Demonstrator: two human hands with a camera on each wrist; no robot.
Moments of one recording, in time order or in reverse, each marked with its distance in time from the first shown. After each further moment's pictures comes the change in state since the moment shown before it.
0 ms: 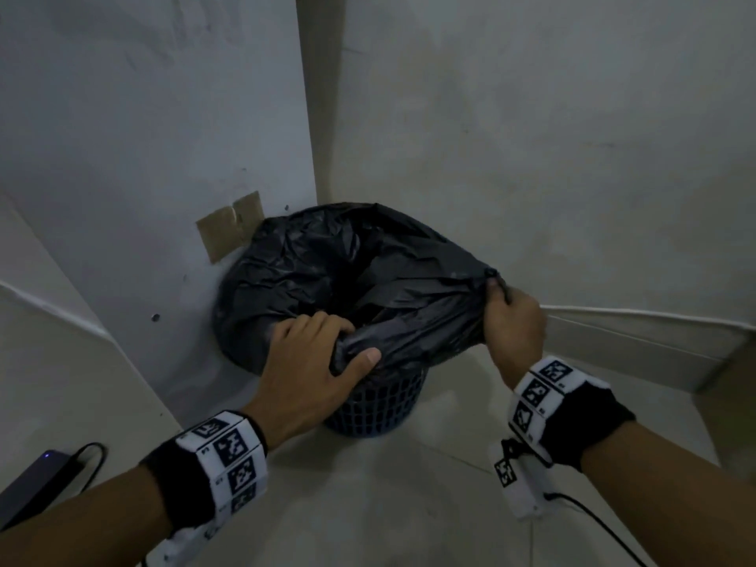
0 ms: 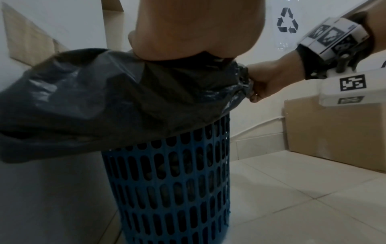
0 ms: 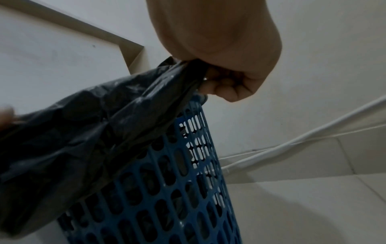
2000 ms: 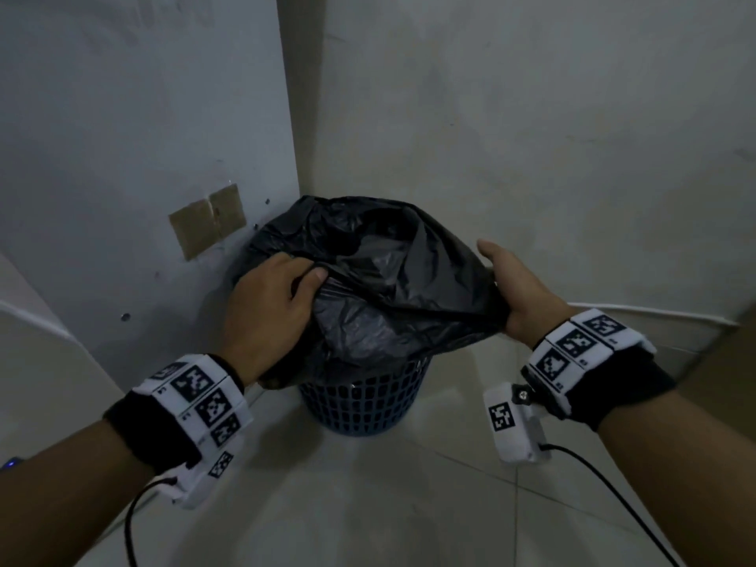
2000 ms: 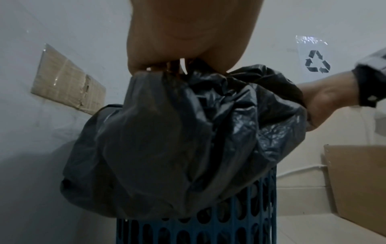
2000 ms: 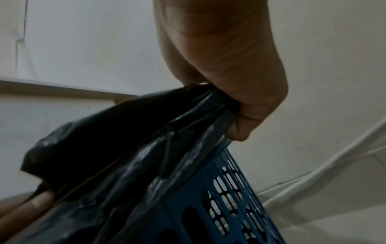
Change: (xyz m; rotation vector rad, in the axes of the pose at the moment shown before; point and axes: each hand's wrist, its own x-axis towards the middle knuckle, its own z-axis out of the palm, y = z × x) left_hand 0.051 -0.005 -0.027 -0.187 0.180 -0.084; right_hand 0.017 -0.046 -0.034 0.492 -0.470 0.439
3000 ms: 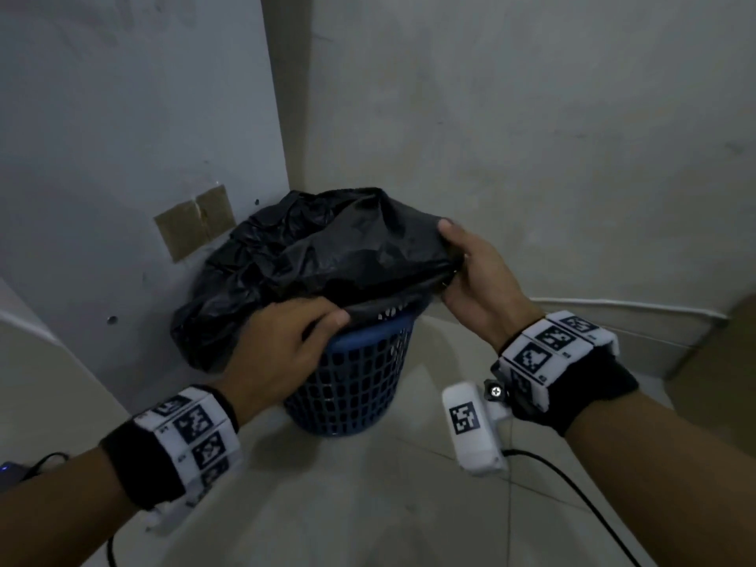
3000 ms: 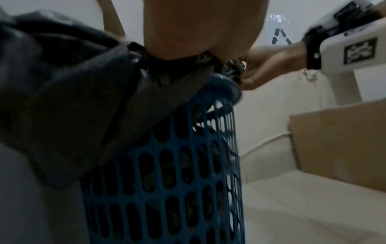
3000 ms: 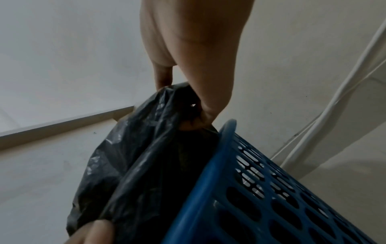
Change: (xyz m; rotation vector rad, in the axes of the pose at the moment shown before) left_hand -0.028 0.010 0.011 -0.077 -0.133 0.230; right_hand 0.012 0.010 0.018 0.340 -0.264 -0.306
